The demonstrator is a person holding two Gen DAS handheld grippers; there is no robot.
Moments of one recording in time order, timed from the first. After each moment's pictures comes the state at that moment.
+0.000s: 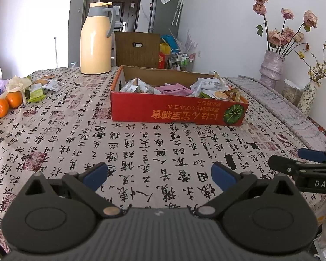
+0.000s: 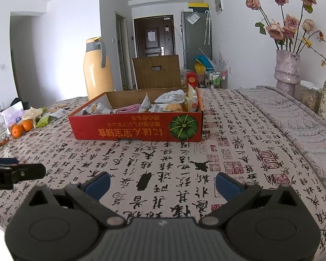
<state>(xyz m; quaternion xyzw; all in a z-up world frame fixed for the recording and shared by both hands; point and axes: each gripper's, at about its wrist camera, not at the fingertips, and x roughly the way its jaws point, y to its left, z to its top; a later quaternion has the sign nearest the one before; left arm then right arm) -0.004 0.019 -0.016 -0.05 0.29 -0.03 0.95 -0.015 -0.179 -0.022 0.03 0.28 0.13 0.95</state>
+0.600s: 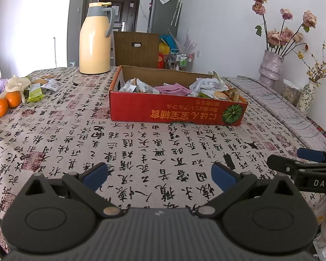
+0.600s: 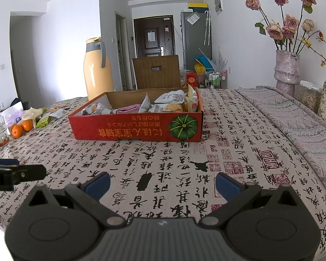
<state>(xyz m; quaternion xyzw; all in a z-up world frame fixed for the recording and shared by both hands) -0.005 0.018 -0.016 -0.05 0.29 -0.03 0.95 -0.015 -0.178 -0.022 0.03 0.28 0.13 0.95</state>
